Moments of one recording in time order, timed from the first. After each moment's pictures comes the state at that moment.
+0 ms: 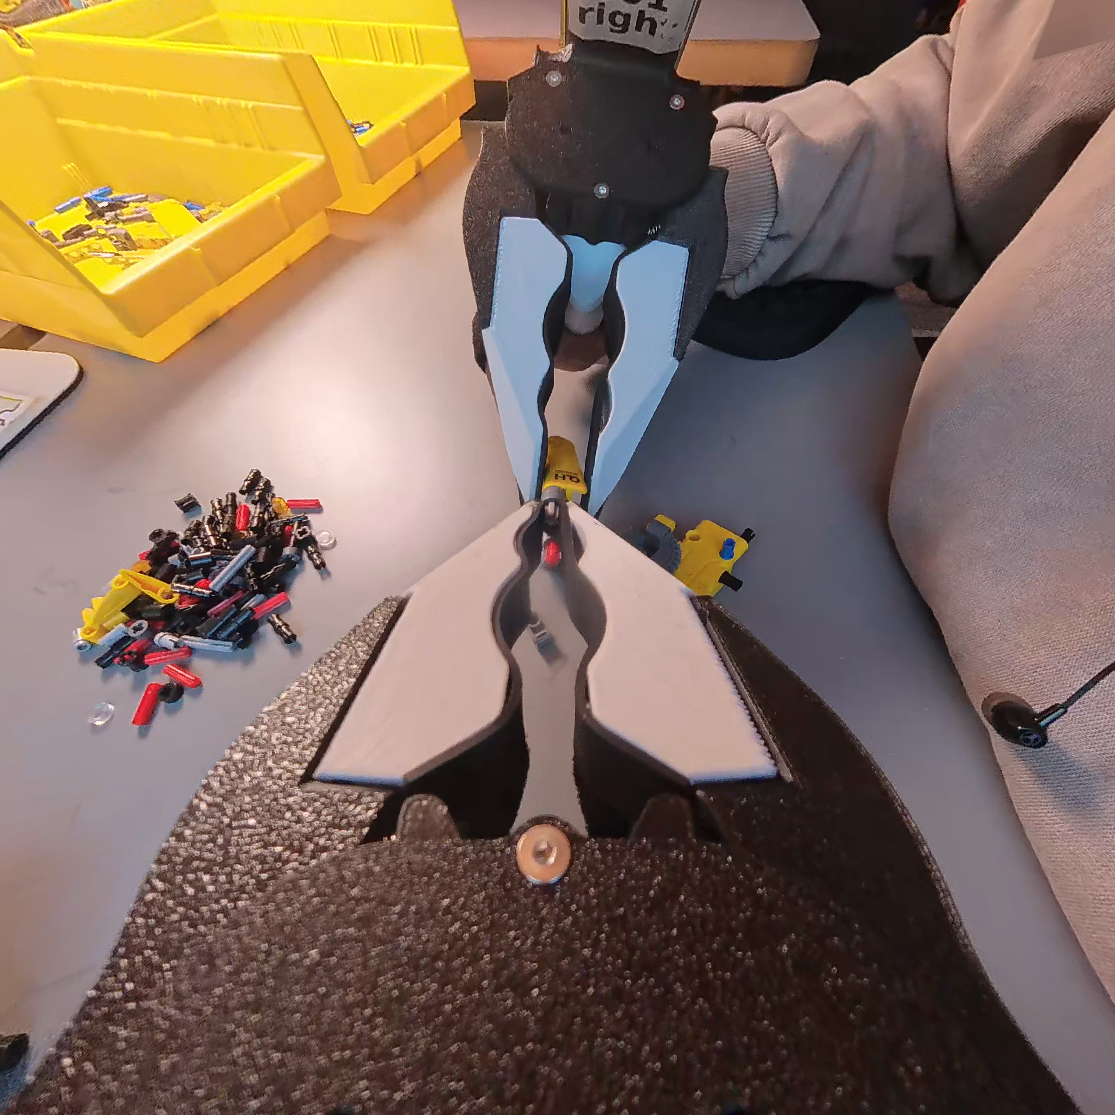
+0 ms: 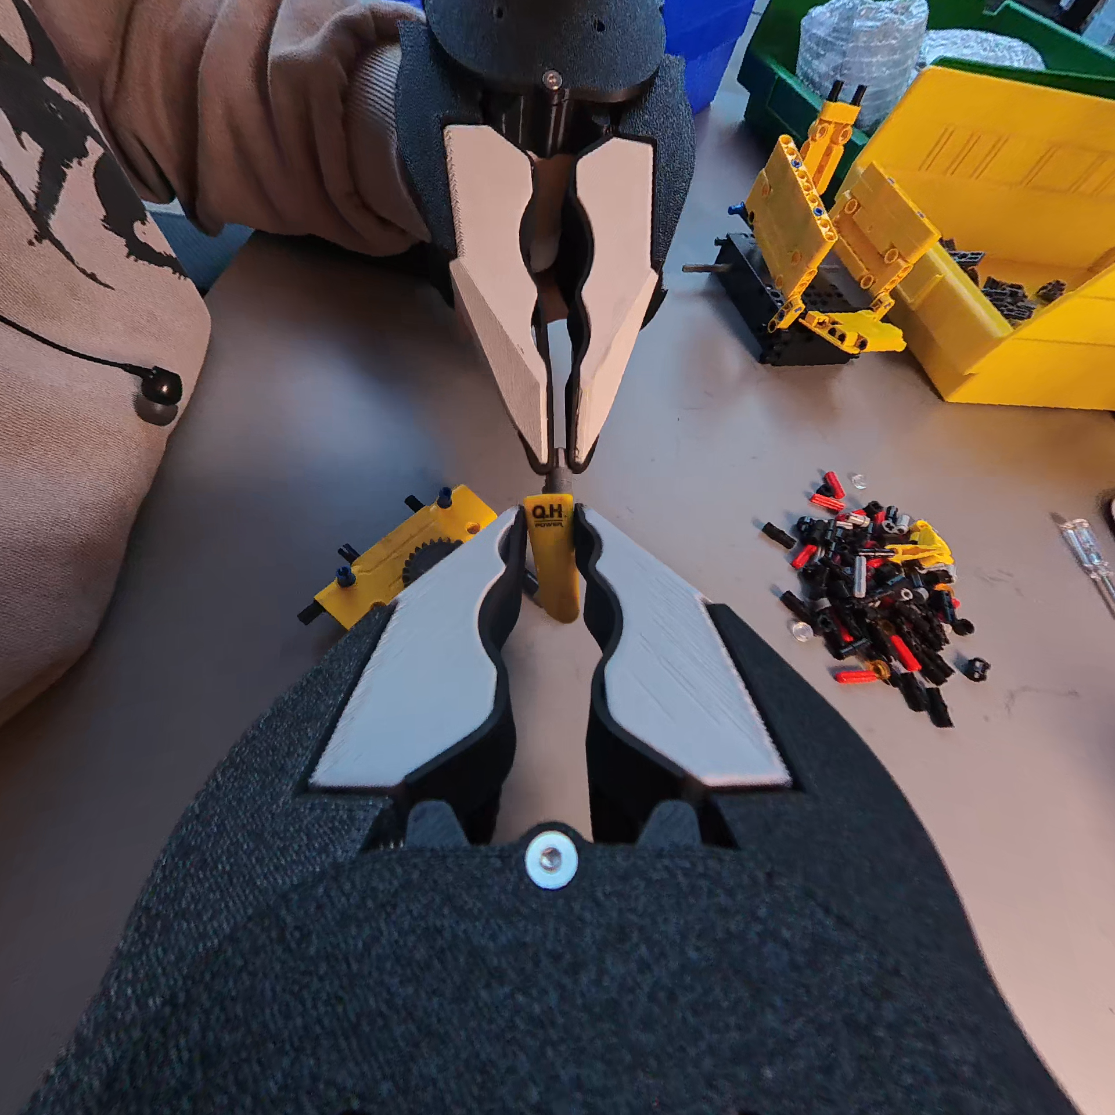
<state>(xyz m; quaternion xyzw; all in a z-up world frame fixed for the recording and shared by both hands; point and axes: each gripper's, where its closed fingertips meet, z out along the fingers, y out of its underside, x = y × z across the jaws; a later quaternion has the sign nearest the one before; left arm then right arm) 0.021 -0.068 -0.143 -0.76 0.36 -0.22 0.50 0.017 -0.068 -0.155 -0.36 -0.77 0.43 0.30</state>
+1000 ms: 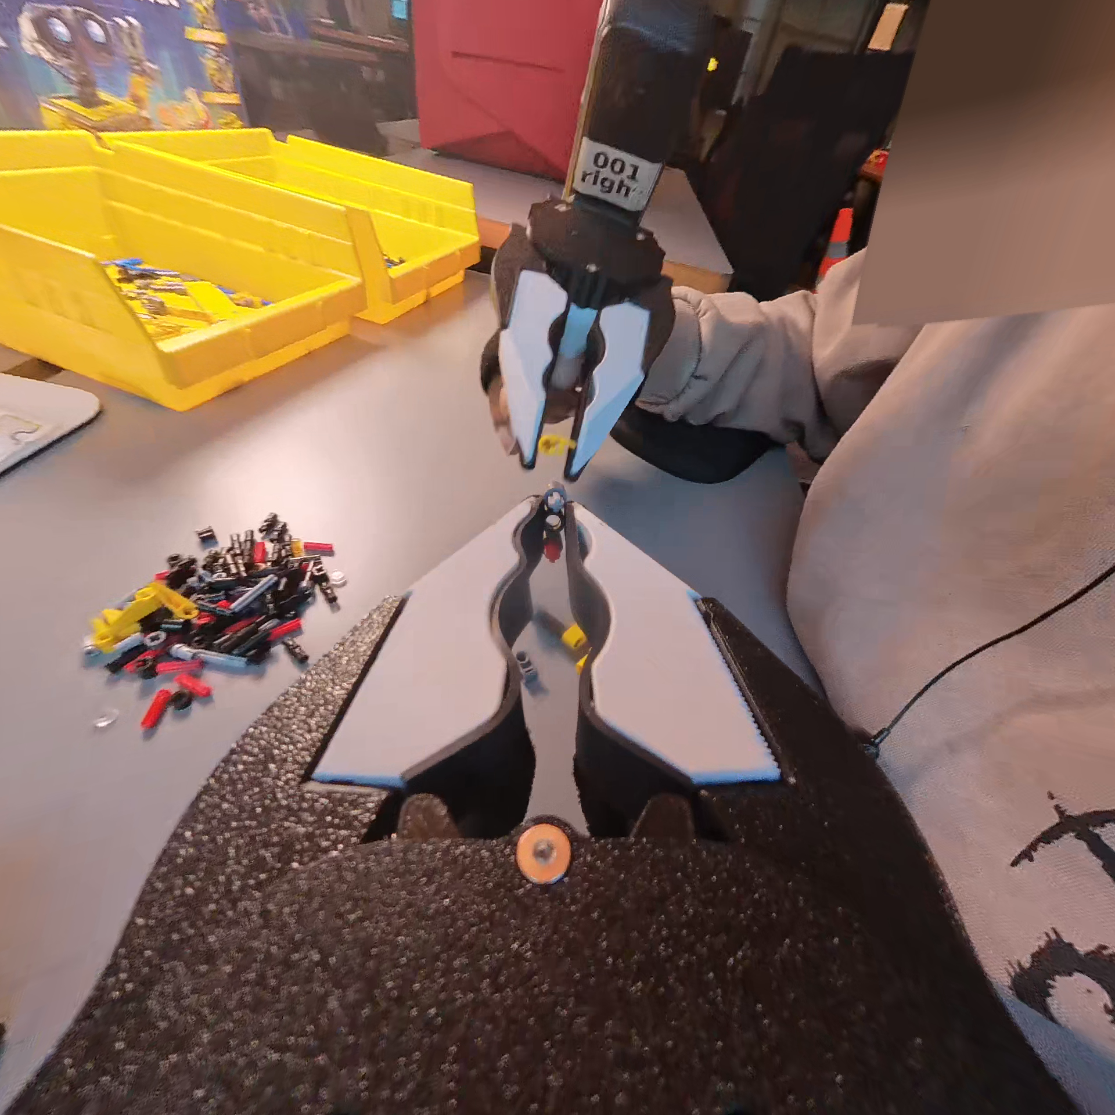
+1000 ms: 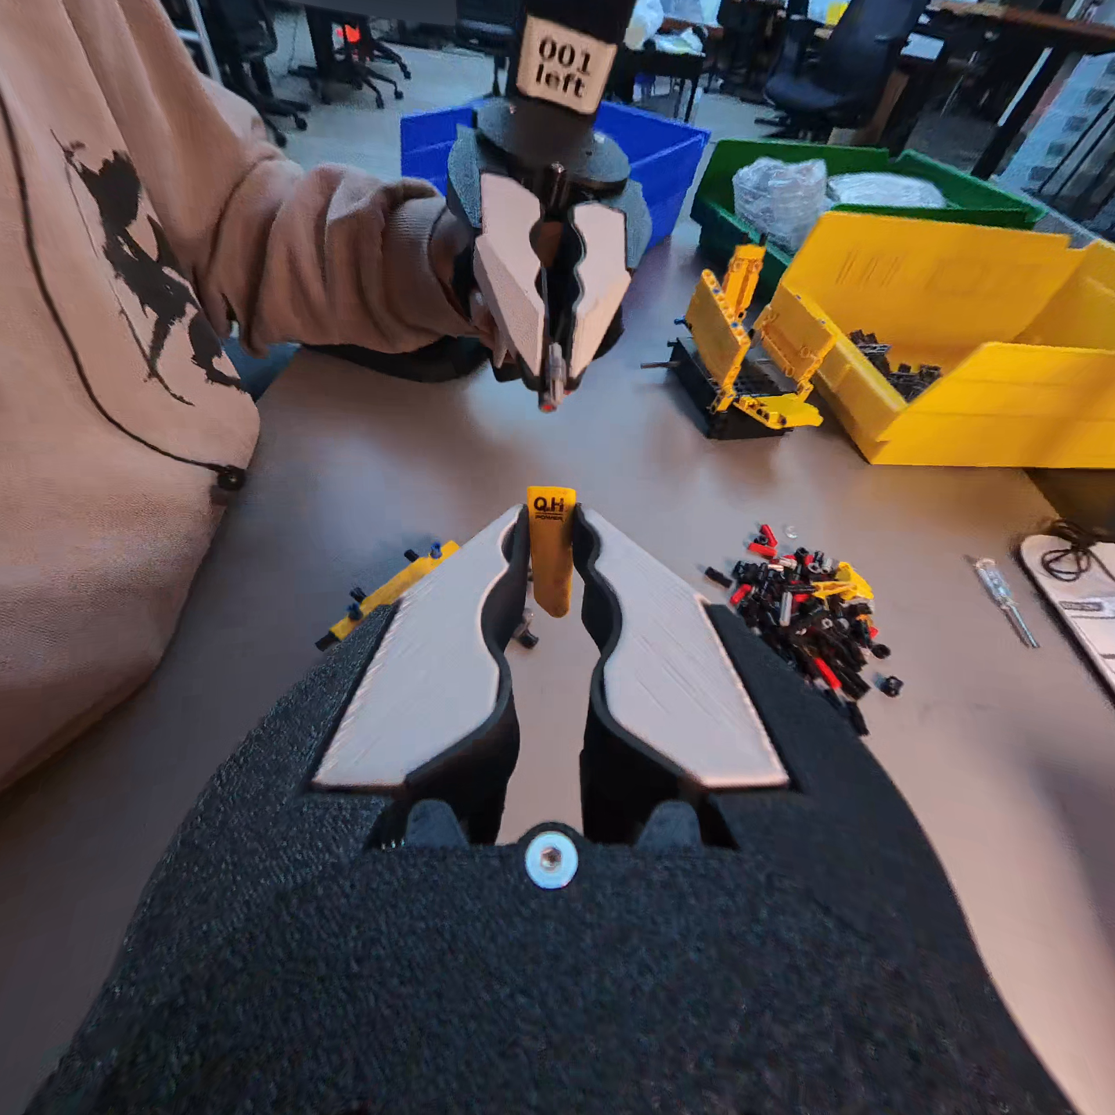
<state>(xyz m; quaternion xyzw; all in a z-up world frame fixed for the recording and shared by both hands) -0.004 -0.075 -0.093 -0.72 0.29 -0.33 0.54 0.024 -0.049 -0.108 -0.35 -0.74 0.49 0.31</state>
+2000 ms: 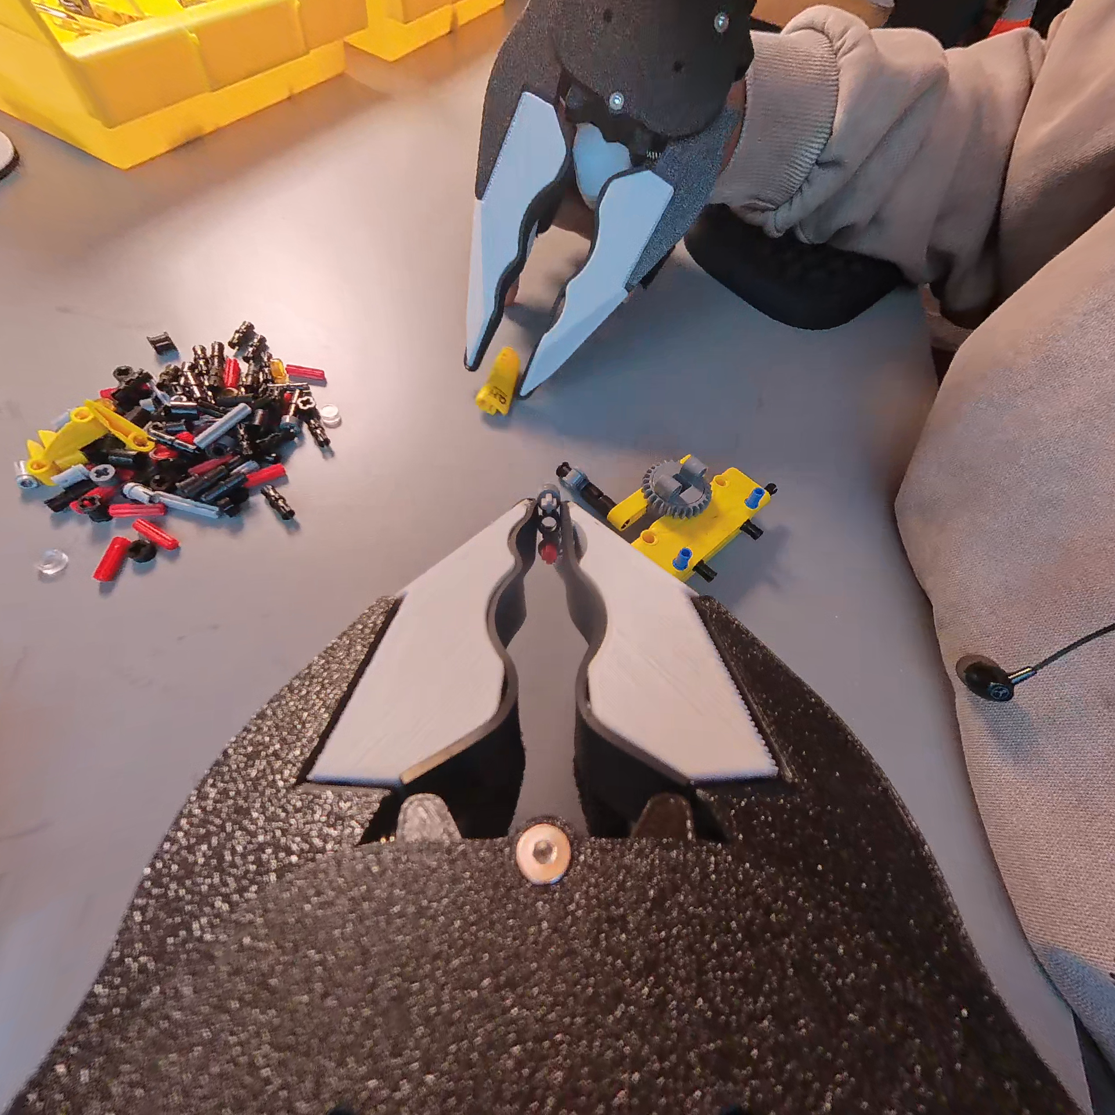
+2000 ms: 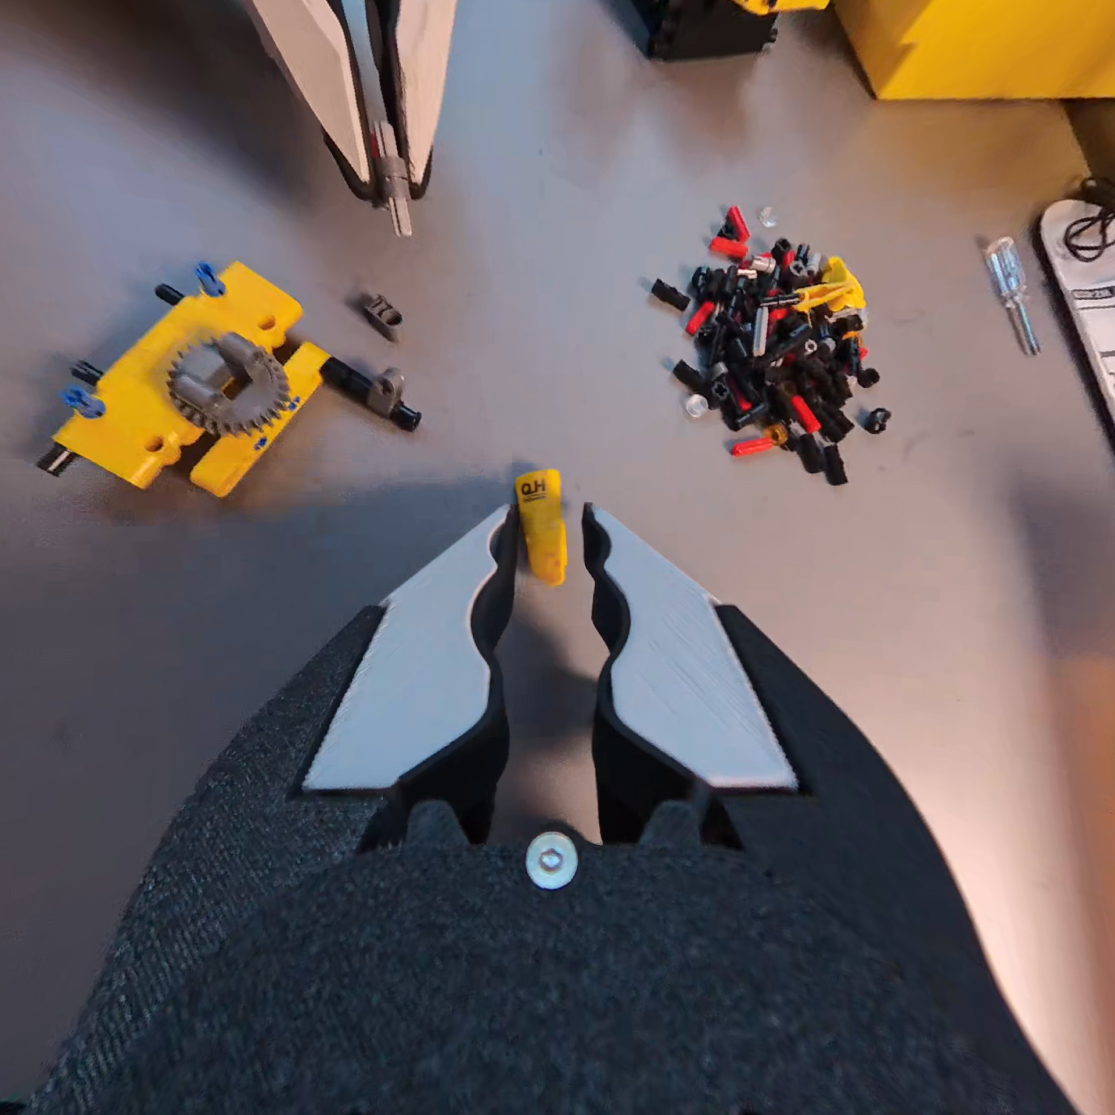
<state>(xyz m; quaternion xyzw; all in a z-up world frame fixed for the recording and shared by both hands) -0.007 -0.071 -0.165 -0.81 0.30 -0.26 0.43 0.032 0.007 -0.201 -0.47 -0.79 0.28 0.28</state>
